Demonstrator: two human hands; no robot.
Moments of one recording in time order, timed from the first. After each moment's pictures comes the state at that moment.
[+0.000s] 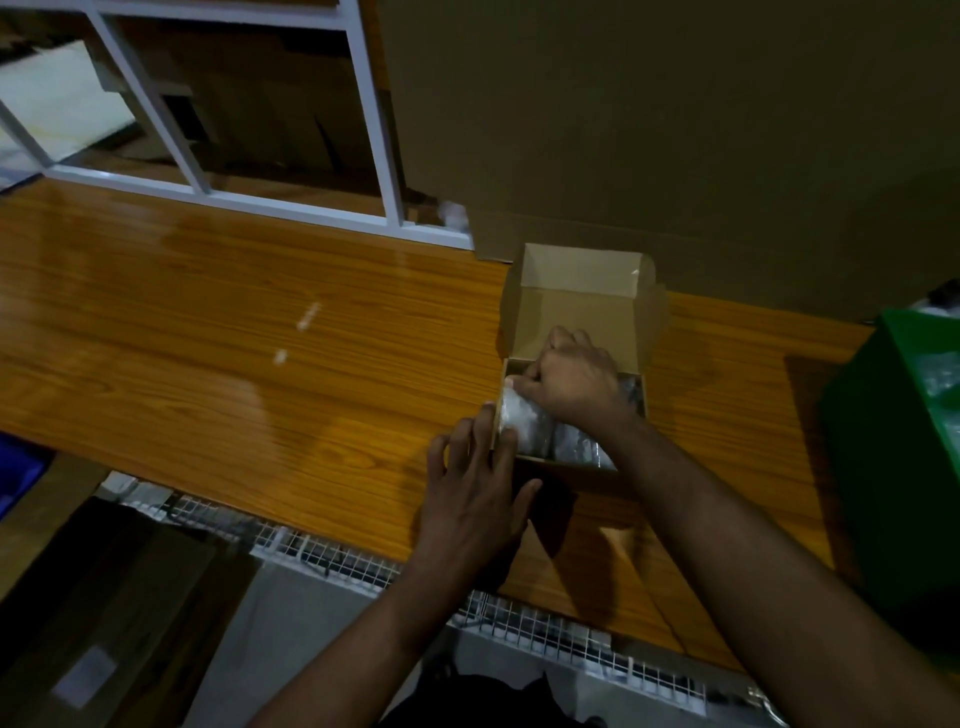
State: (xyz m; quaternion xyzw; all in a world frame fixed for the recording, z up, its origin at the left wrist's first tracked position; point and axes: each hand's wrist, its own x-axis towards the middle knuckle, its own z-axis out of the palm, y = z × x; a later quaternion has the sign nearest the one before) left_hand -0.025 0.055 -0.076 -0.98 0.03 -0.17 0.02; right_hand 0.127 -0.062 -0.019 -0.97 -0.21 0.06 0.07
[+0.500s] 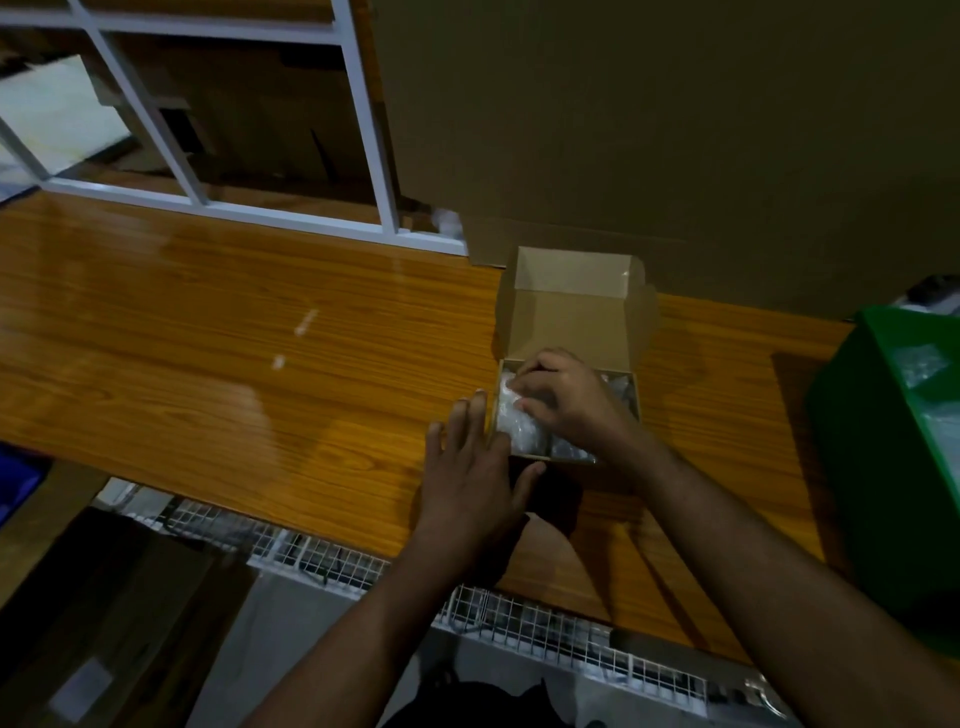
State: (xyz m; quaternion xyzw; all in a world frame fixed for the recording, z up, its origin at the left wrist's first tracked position) left_hand -0.015 0.055 -0.058 -1.00 0.00 -0.06 -0.06; right_hand 0.109 -0.090 -0.038 -0.89 -0.37 -0.04 0.25
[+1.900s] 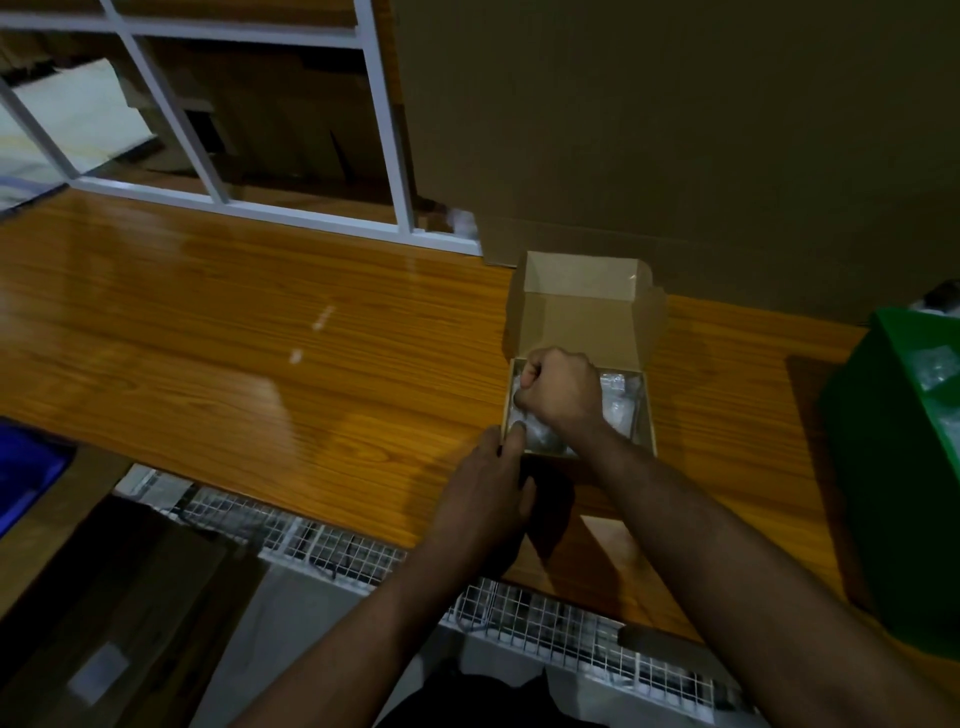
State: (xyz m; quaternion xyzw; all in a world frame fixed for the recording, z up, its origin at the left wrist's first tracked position) left_hand -0.021 0.052 -0.065 -0.97 0.01 0.02 -0.23; right_hand 0.111 -0.042 -0.039 -0.96 -0.11 0.02 0.26
